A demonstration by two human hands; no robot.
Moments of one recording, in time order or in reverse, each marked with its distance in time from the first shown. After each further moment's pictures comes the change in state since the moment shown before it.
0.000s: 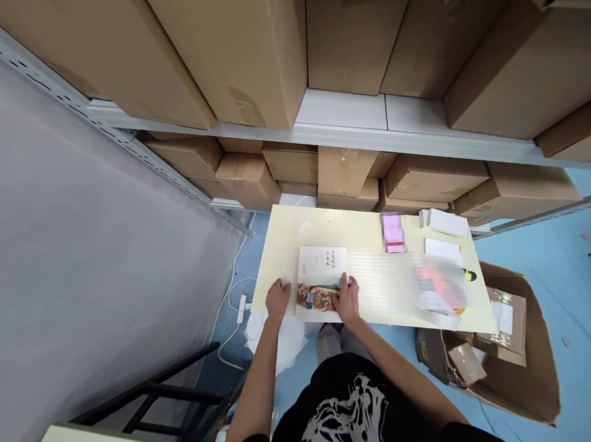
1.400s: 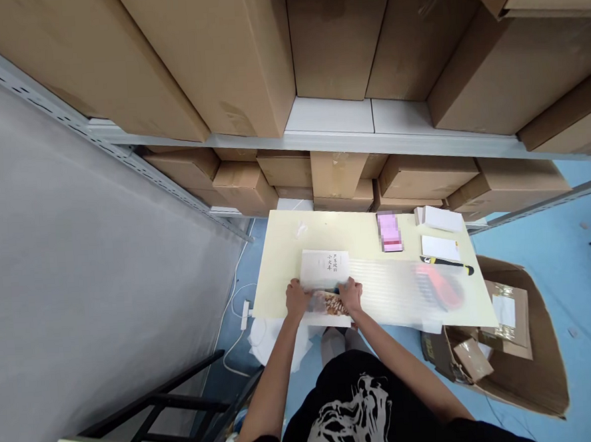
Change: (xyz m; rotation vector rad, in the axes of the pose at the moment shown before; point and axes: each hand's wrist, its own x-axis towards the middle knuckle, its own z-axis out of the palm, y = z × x) left_hand -0.016 0.040 0.028 -0.103 -0.019 0.106; right_hand 0.022 0.005 -0.001 0.334 0.038 0.418
